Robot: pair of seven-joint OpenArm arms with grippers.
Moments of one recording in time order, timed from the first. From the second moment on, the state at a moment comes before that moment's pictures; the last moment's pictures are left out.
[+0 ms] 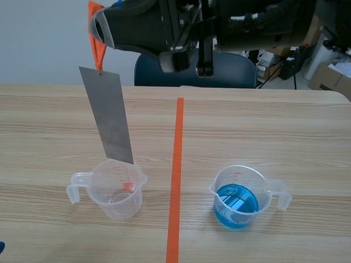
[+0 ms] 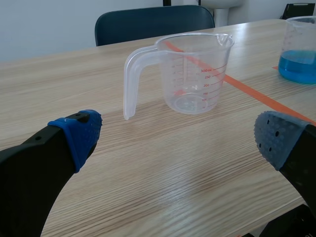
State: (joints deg) left arm 29.3 -18.5 -0.7 42.7 14.3 -15.4 -89.0; right arm 36.2 46.1 -53.2 114.9 60.7 25.2 -12.6
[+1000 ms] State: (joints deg) left arm 31.9 -20.8 -0.7 42.7 8.9 -15.4 -89.0; right arm 36.3 66.1 -51.4 115.0 69.0 38.6 -3.2
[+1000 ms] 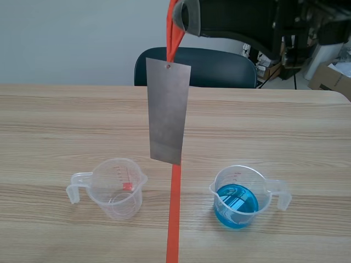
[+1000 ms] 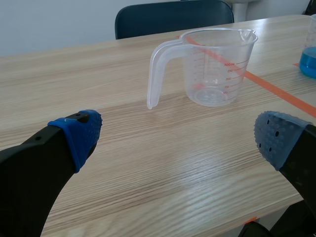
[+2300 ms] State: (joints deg) left arm 44.7 -57.0 -0.7 86.4 -3.7 -28.6 -73.7; right arm 35.8 90.1 -51.4 115.2 67.9 45.1 10.2
